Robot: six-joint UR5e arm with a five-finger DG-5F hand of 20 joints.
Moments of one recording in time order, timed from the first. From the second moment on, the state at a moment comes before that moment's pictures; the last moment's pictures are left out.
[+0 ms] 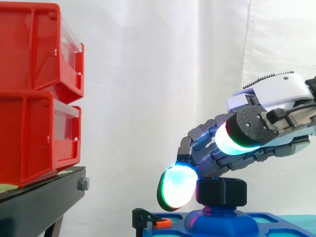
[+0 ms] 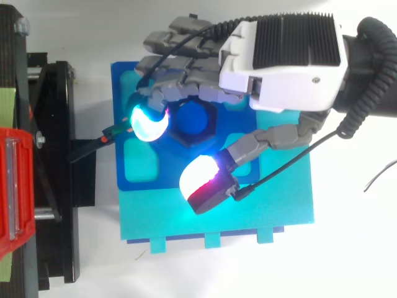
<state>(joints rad) 0.07 -2.19 -1.22 -3.06 -1.44 -0.89</state>
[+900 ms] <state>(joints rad) -0.06 -2.19 -1.19 -3.10 -1.58 -0.96</state>
